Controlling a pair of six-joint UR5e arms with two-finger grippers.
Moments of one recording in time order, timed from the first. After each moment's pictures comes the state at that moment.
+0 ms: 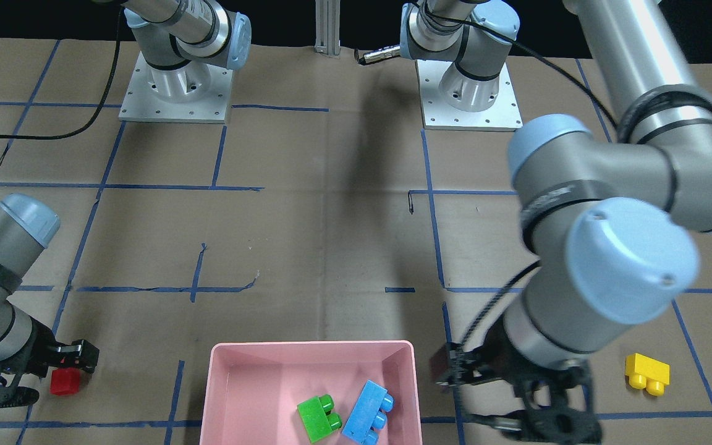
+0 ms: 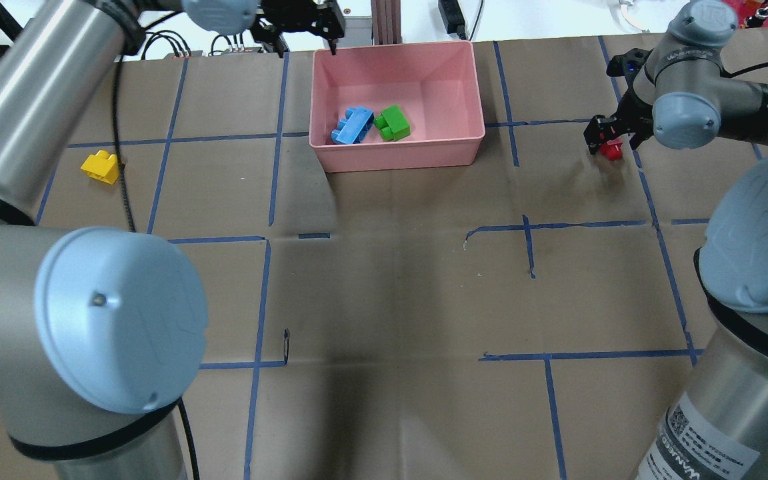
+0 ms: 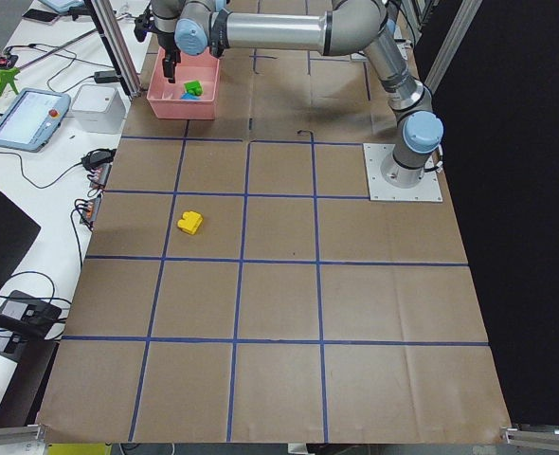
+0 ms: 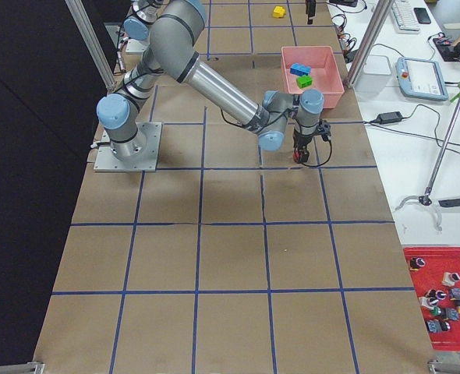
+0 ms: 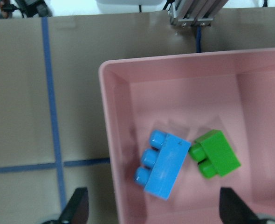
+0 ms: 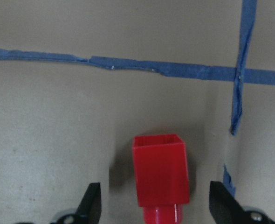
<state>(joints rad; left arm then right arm) -1.57 -2.20 -0.95 -1.44 1.50 0.04 1.29 -0.92 1.52 -2.24 -1.54 -0.36</state>
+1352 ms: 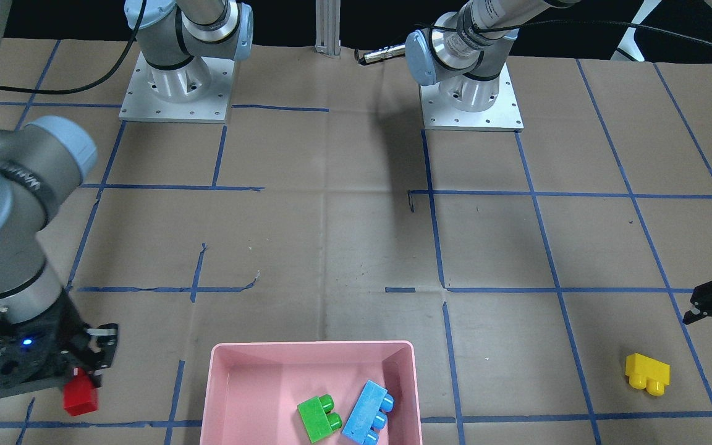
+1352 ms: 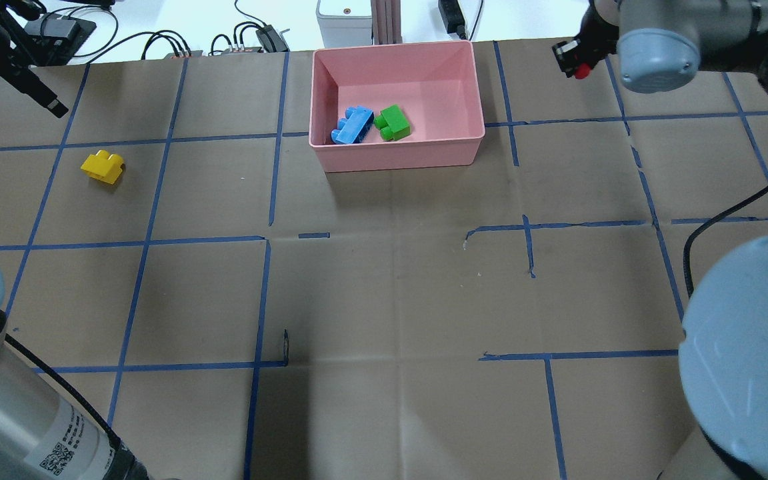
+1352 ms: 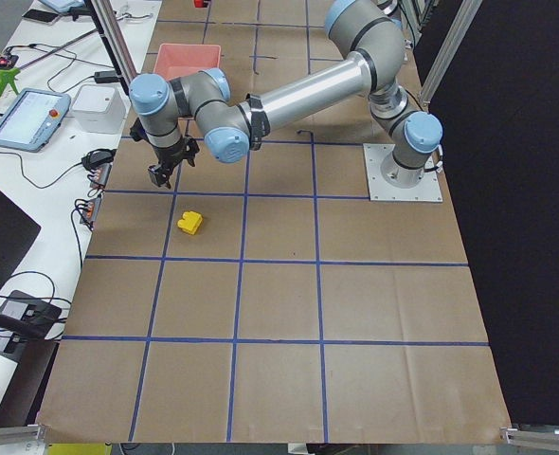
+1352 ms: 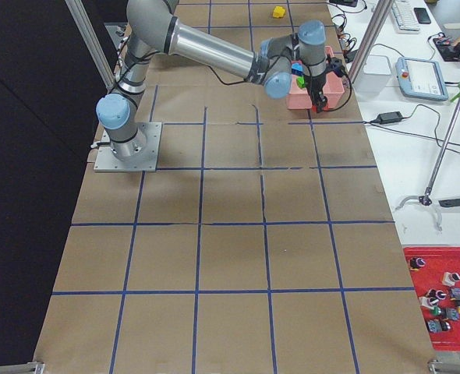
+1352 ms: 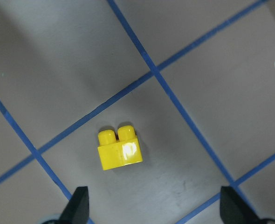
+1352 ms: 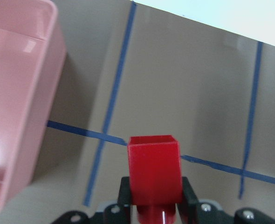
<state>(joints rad) -1.09 -2.16 -1.09 -1.47 1.50 1.34 1.56 -1.10 1.40 -2.22 -1.59 -0.29</state>
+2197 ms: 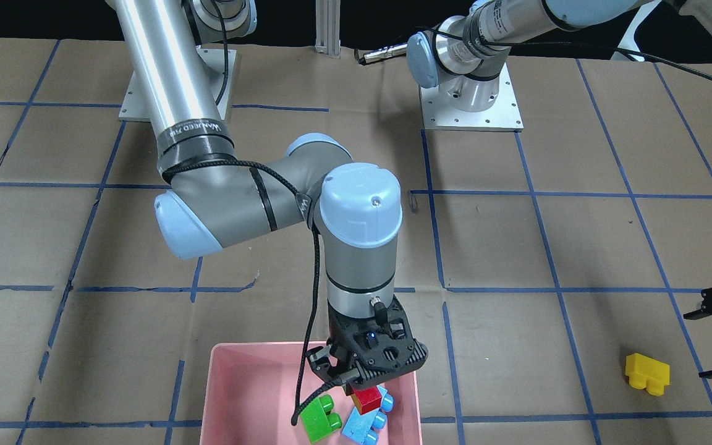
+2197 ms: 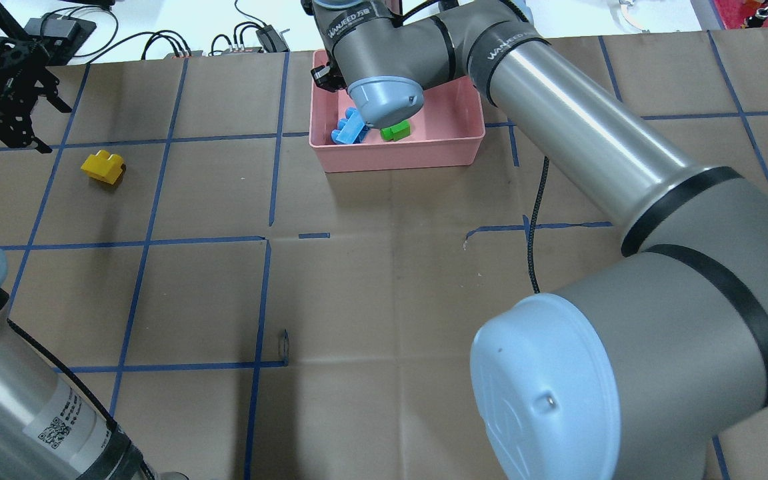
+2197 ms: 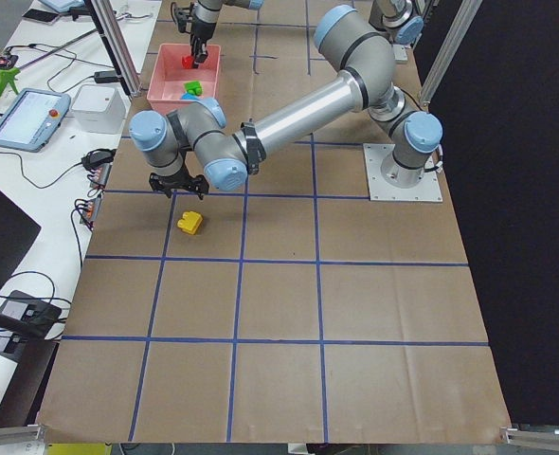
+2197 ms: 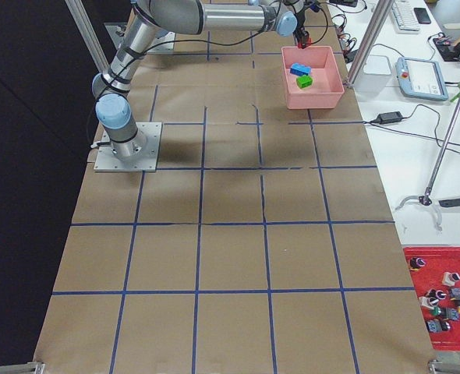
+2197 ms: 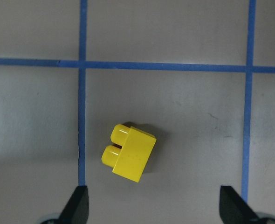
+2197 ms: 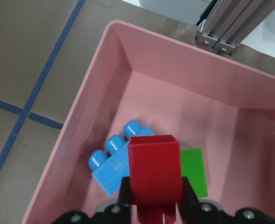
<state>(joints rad) -1.06 -2.26 -1.09 -1.47 1.50 2.23 1.97 -0.80 1.02 -2.16 -1.69 0.01</state>
